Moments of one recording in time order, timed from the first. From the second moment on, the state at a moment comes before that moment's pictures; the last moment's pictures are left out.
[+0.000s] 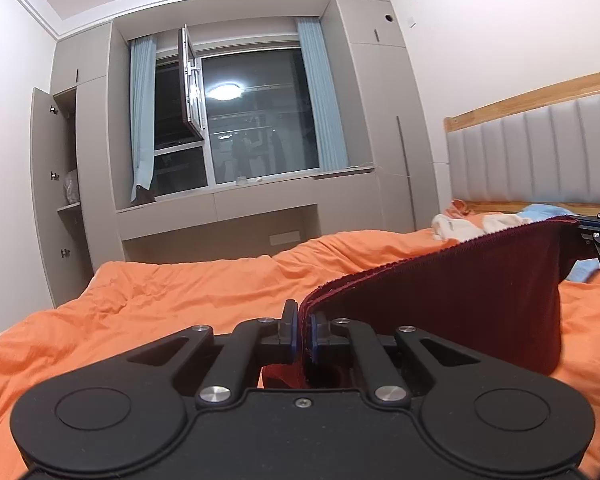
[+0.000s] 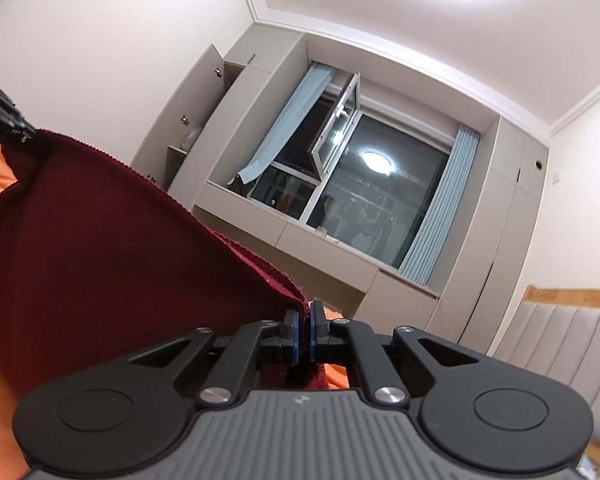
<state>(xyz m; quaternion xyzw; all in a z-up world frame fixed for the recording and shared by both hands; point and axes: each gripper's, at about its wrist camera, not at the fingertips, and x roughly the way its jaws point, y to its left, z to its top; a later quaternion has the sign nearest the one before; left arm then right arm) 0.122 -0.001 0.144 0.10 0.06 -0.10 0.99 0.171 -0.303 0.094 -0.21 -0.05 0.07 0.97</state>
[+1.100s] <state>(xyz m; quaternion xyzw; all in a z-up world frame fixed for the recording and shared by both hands) 0.432 0.005 0.011 0.11 0.29 -0.01 0.95 0.429 -0.270 -0.039 -0.24 0.20 0.11 0.94</state>
